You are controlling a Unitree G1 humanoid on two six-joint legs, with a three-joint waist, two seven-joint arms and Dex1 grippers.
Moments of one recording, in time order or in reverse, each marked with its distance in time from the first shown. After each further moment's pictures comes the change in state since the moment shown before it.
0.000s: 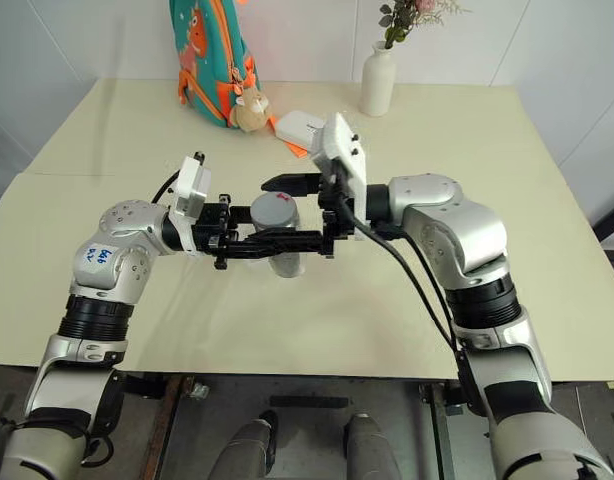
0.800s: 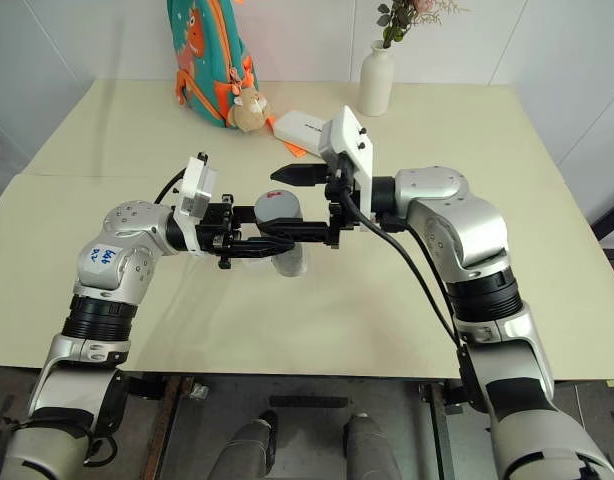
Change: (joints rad) left arm 0.000 -0.001 -0.001 0.002 0.017 0.001 0.018; right arm -0.005 -0.064 -0.027 0.059 -0.038 -0.082 0.051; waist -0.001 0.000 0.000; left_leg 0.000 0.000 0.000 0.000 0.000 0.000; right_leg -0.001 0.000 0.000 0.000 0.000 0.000
